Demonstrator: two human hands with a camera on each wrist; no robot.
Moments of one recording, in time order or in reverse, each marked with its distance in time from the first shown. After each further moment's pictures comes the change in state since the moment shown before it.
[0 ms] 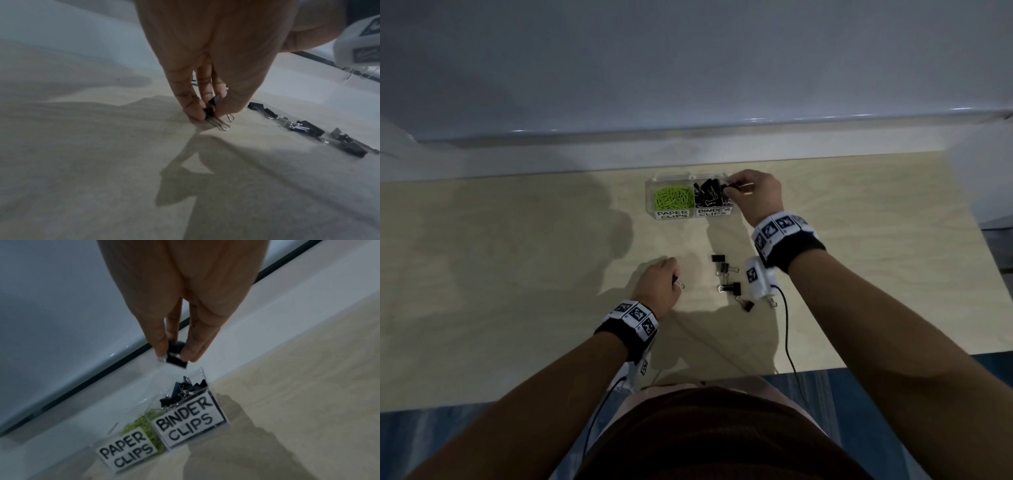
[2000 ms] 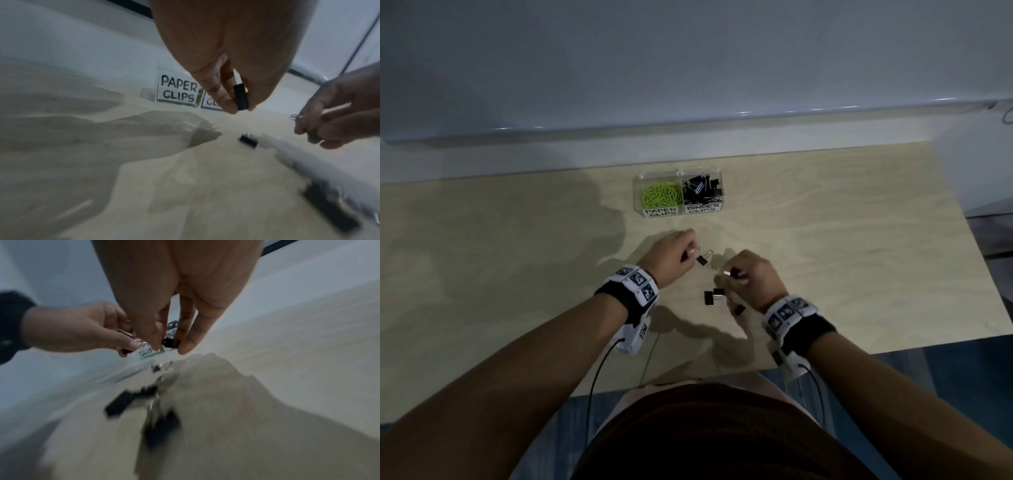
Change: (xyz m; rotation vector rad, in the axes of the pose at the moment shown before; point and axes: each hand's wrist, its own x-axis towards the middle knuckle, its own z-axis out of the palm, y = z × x) left_hand 0.041 0.034 -0.023 0.013 -0.027 0.313; right_hand -0.114 0.081 0.005 -0.258 -0.256 -0.229
